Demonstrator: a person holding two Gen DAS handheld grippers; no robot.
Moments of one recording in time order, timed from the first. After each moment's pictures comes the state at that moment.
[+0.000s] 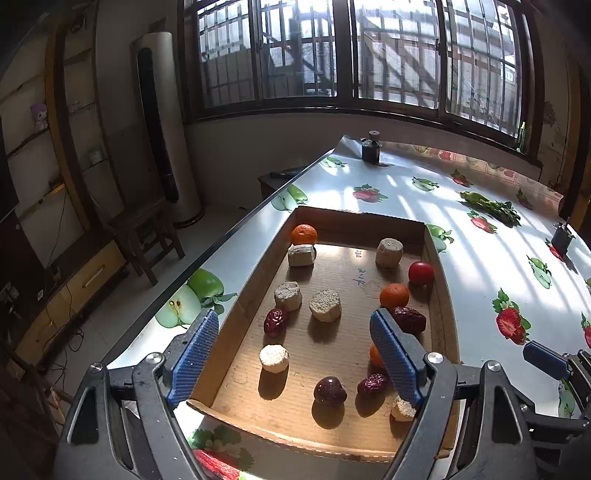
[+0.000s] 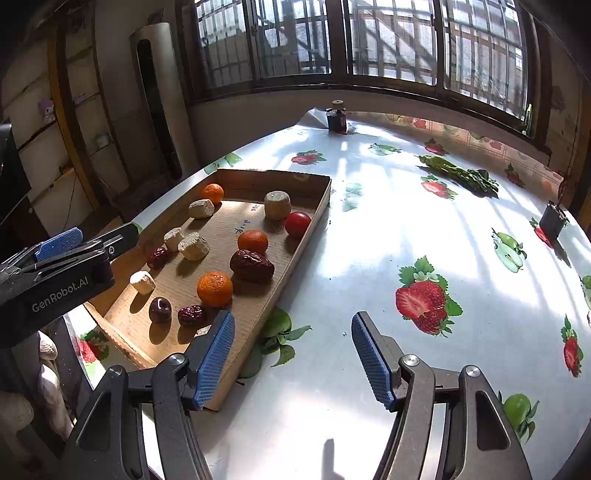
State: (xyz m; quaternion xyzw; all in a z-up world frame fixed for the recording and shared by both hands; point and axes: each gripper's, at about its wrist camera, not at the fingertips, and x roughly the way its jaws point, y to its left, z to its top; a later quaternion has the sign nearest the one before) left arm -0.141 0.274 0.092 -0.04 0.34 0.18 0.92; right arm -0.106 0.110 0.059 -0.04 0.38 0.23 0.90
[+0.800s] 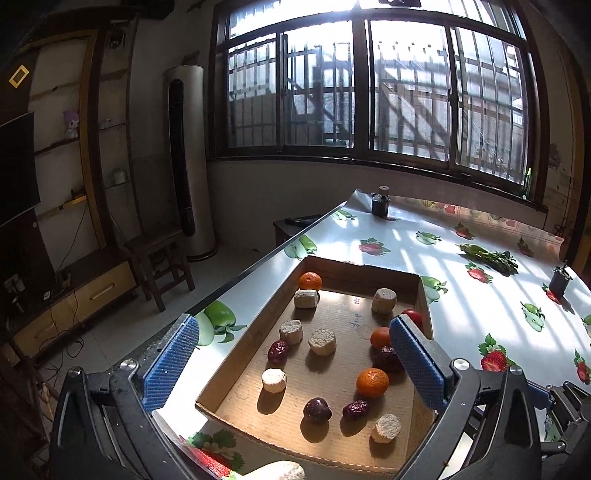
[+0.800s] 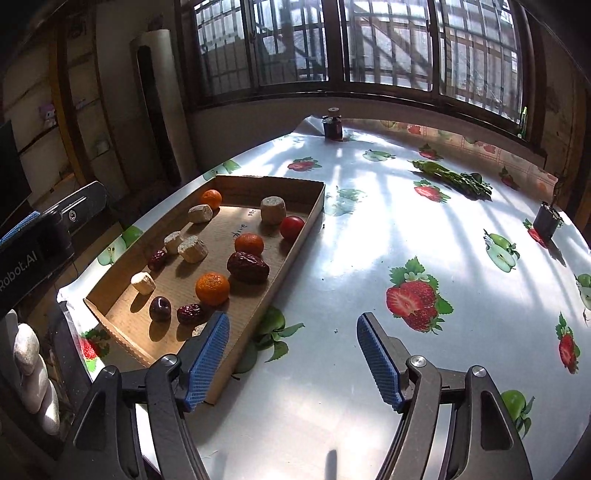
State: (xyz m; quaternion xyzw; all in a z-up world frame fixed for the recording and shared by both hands) left arm -0.171 0.259 0.115 -0.06 0.24 0.21 0.94; right arm -0.113 0.103 0.062 -0.04 0.37 0.23 0.90
